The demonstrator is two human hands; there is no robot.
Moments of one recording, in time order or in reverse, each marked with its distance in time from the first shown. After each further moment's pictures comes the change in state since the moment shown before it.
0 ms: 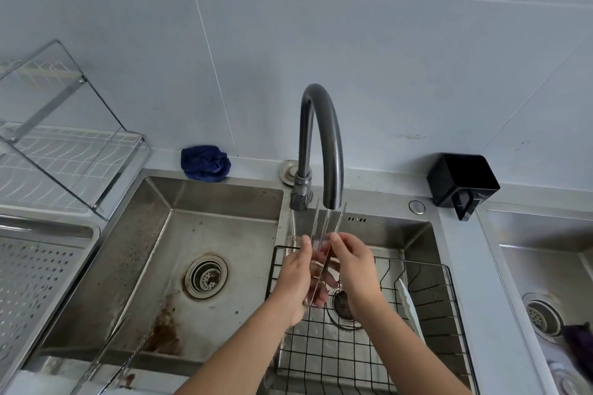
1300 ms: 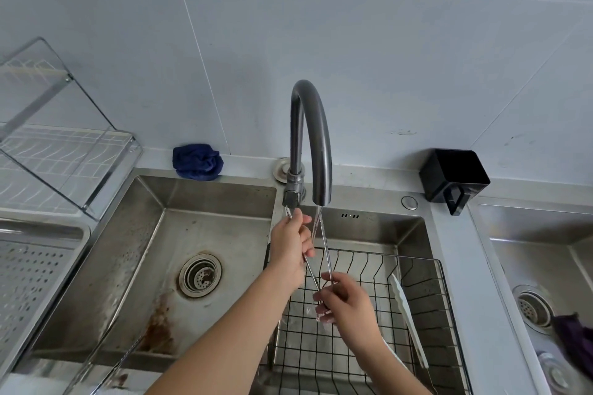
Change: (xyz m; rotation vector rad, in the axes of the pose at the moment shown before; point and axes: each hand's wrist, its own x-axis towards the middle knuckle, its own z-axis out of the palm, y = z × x) left_hand 0.023 0.041 0.018 -0.298 0.194 0.083; right_hand -0.043 0.059 -0.023 -0.057 -0.150 0.111
